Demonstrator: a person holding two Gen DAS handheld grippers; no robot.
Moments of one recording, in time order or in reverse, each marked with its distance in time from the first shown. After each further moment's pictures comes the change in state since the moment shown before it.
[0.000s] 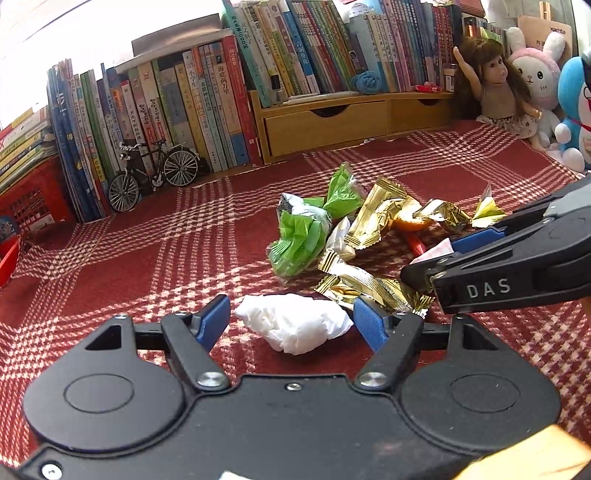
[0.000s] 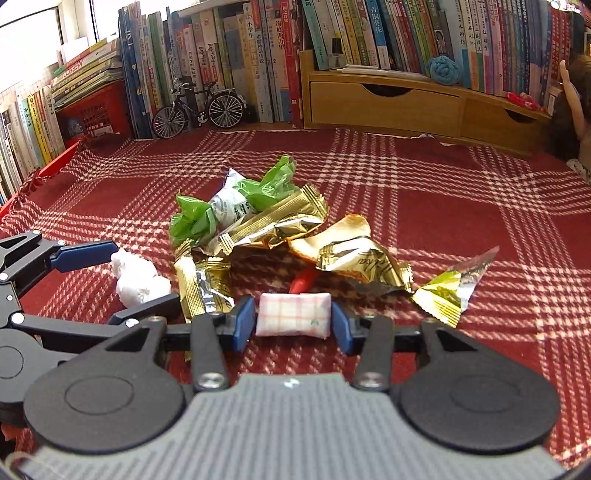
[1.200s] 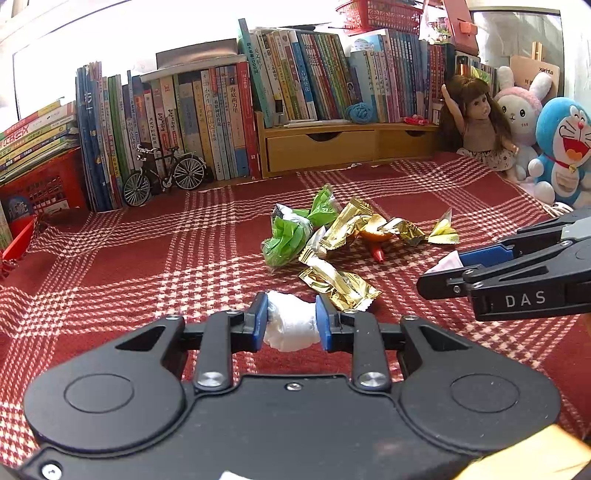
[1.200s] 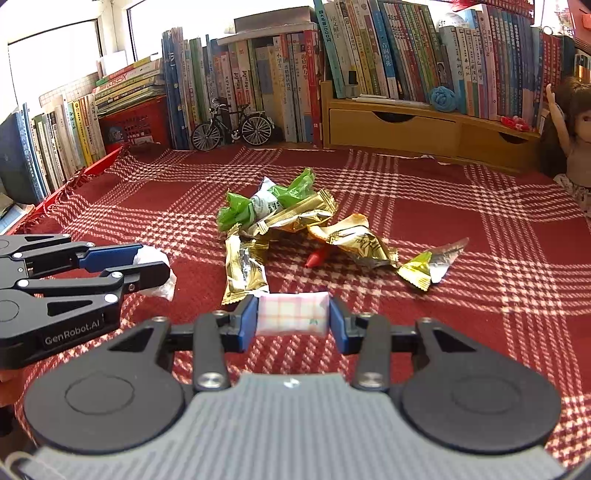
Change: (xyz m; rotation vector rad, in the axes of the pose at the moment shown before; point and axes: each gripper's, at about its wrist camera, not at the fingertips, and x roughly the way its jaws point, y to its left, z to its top) left arm -0.077 0.004 -0.013 -0.098 -0.048 -0.047; right arm -0.075 0.000 -0.031 -0.043 -0.072 0.062
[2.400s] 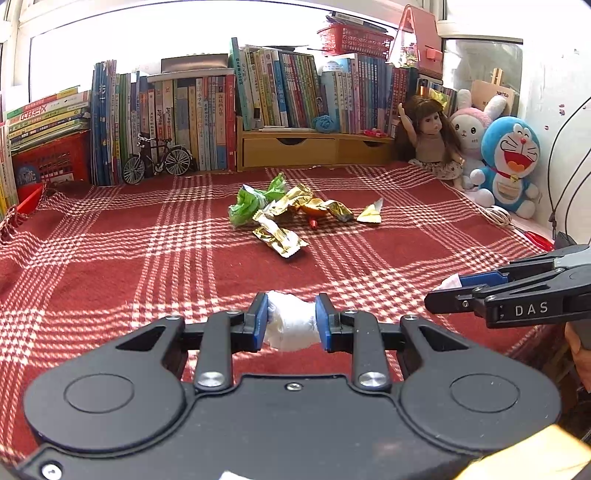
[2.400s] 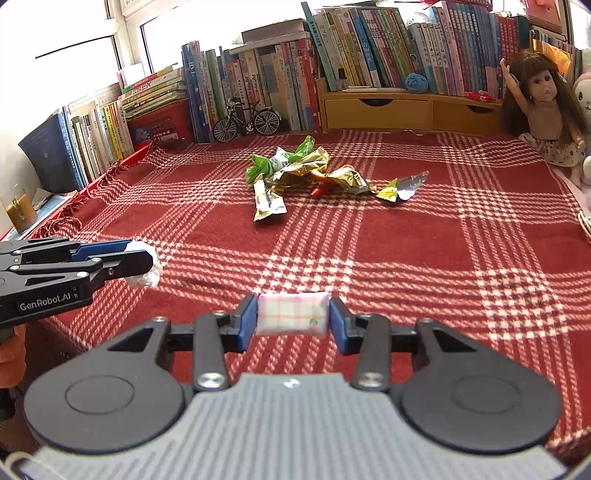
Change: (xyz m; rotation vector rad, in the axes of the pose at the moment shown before) left arm -0.120 -0.024 -0.060 -0.067 -0.031 -0.096; right arm -0.103 0.000 -0.083 0.059 -0.010 0.045
